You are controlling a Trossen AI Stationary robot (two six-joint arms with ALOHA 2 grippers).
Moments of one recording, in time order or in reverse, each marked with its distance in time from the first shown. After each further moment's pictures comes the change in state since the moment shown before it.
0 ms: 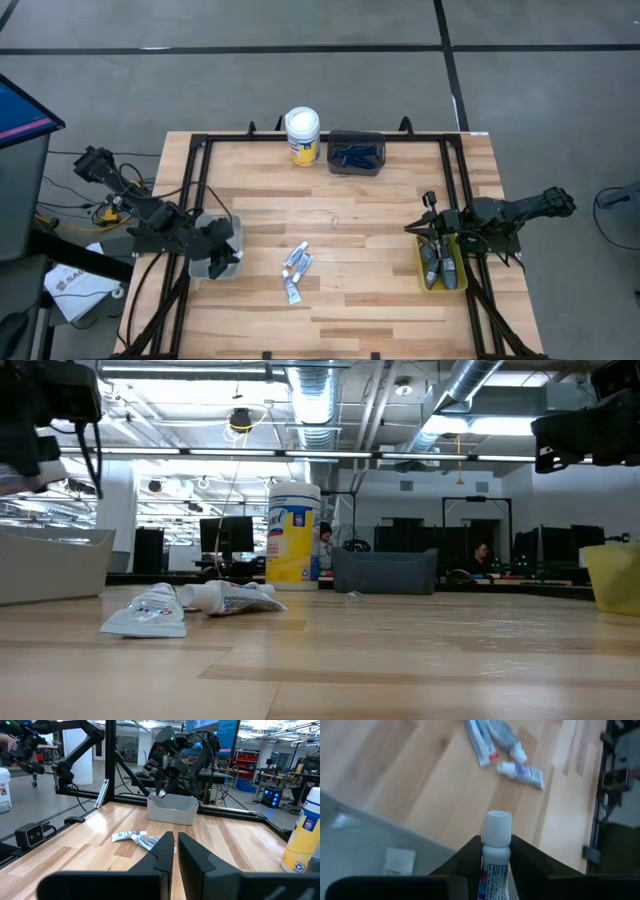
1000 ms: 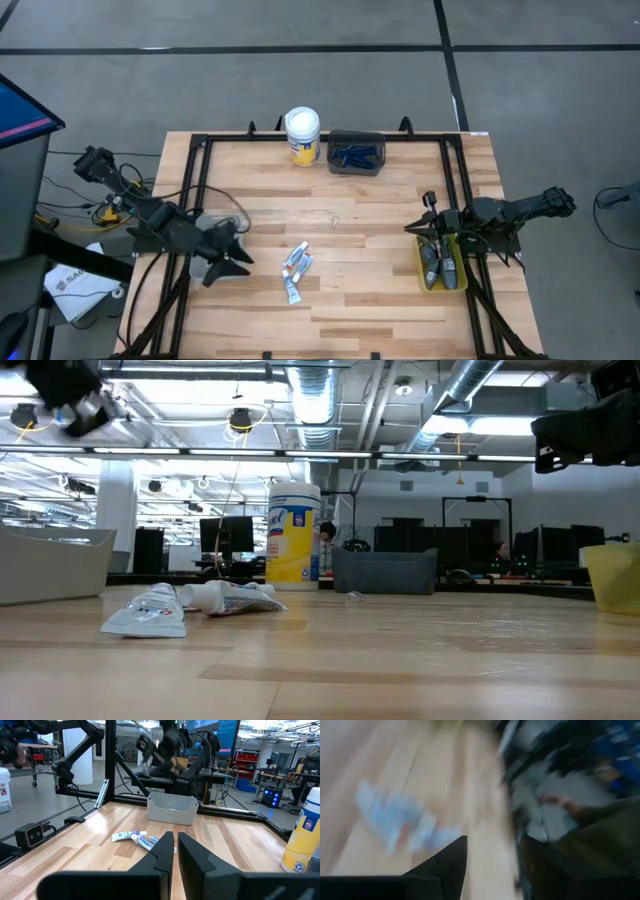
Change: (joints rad) left arm 0.000 0.000 0.000 0.448 0.023 0.292; right arm 0.000 0.000 0.000 0.000 0.000 0.000
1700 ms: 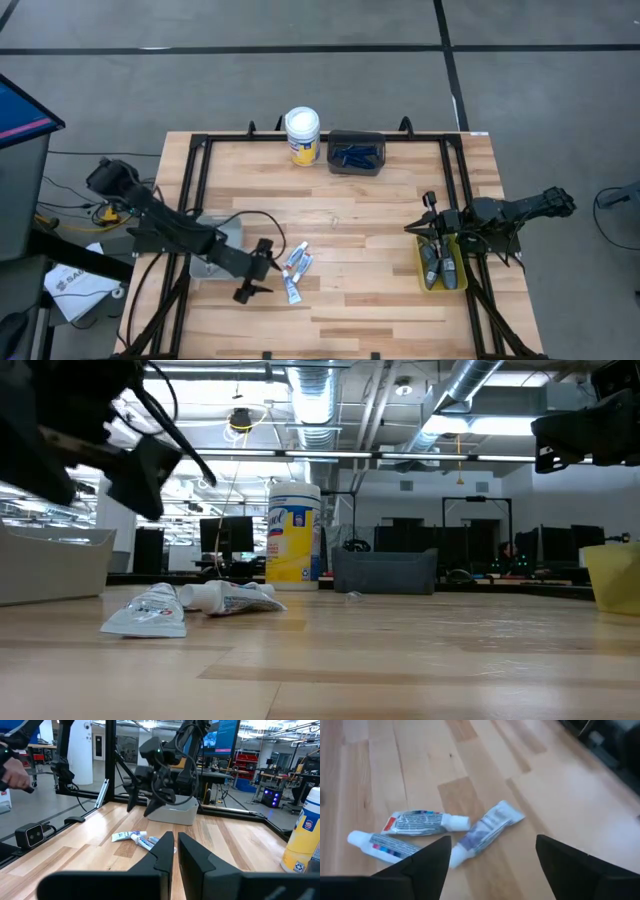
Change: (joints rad) left arm 0.088 0.595 0.002 0.345 0.057 0.687; right arm 0.000 0.000 0.000 0.000 0.000 0.000
